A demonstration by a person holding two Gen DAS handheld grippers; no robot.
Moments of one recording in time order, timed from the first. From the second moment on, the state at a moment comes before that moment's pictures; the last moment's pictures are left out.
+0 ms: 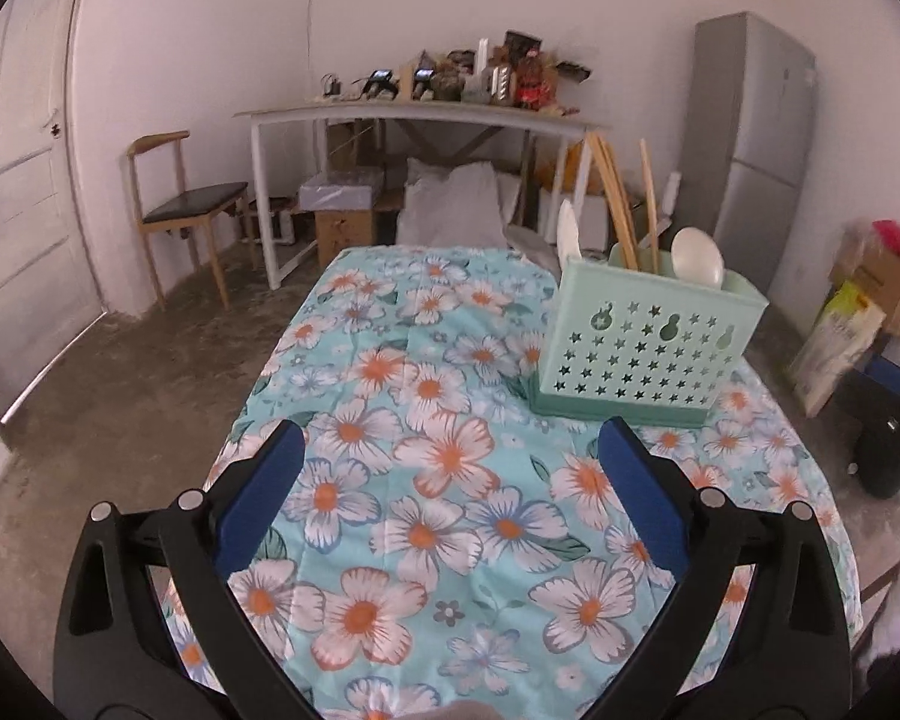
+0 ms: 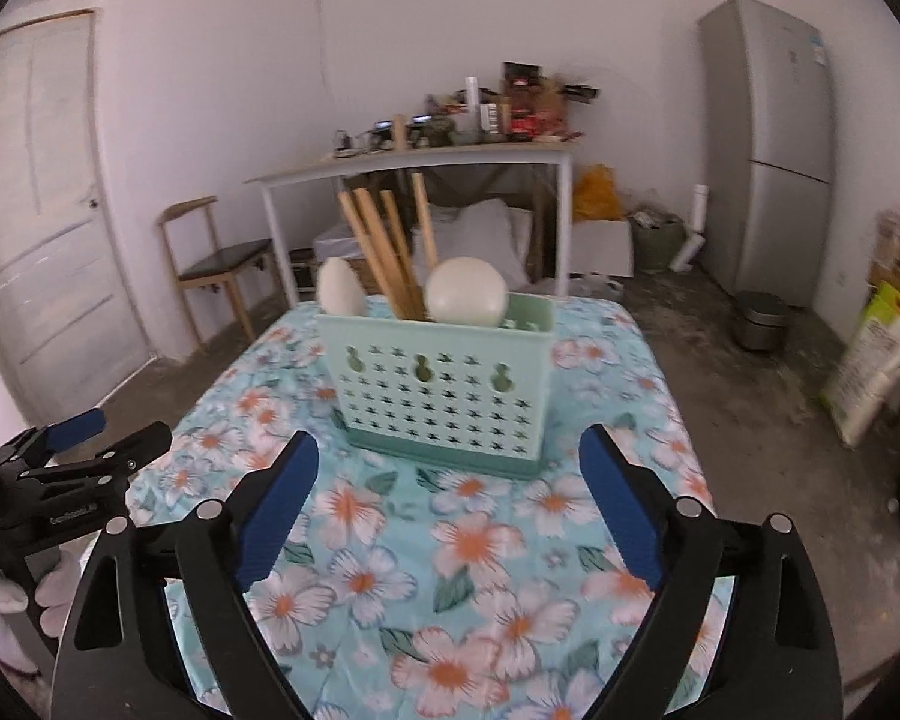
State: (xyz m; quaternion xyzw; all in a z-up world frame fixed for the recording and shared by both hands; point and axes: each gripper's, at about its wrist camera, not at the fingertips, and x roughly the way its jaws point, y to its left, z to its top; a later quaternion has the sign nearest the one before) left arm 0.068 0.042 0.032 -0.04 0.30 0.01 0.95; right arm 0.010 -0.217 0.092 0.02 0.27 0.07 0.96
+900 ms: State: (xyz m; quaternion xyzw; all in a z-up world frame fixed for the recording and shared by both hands) left arm 0.084 -0.012 0.029 -0.01 0.34 0.02 0.94; right arm 0.011 -0.259 0.068 0.02 0.31 -0.03 0.95
